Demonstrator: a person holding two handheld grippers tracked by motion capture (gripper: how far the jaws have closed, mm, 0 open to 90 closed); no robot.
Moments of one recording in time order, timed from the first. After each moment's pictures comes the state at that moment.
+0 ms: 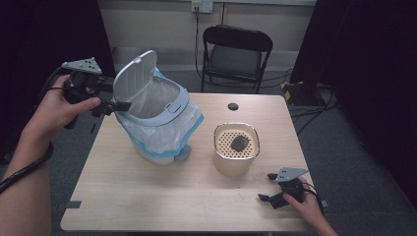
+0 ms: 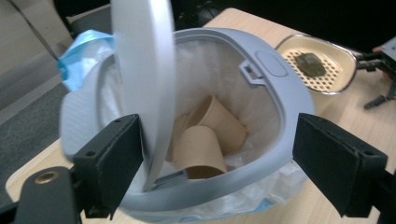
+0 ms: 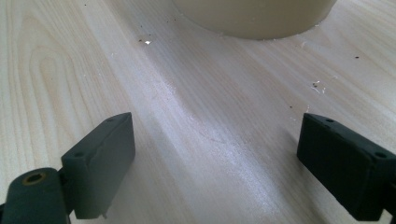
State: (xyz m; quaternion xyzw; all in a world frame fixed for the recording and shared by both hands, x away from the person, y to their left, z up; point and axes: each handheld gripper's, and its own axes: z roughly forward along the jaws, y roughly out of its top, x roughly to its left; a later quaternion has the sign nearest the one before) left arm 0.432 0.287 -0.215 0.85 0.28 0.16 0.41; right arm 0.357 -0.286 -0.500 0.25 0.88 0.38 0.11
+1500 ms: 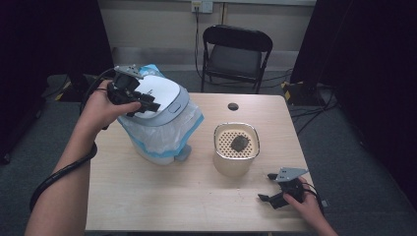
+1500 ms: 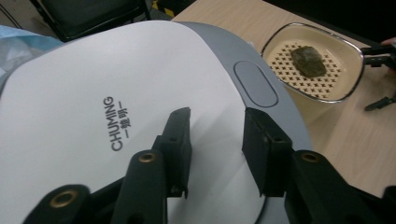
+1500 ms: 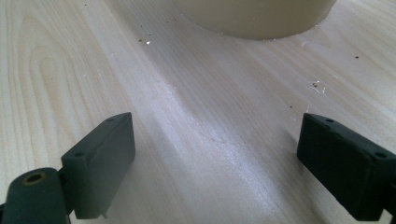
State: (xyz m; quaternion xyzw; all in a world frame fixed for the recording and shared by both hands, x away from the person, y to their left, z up) left arm 0.458 0.218 -0.237 0.87 0.30 0.14 0.37; right arm 0.357 -0.286 -0.500 0.25 0.88 0.38 0.11
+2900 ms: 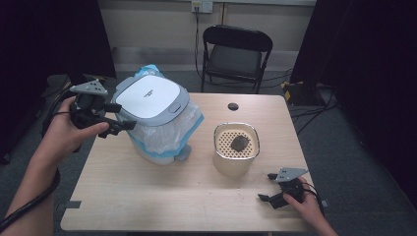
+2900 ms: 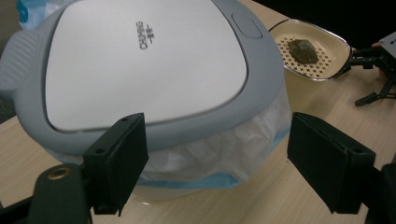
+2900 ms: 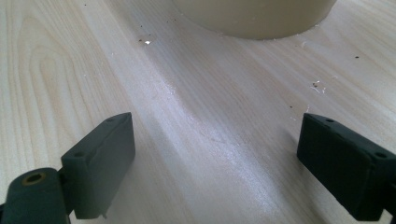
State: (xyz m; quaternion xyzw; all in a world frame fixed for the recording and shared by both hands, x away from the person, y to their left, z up) left arm 0.392 0.277 -0.243 0.84 0.34 0.16 0.40; right arm 0.357 -0.286 -0.500 0.25 0.88 0.38 0.11
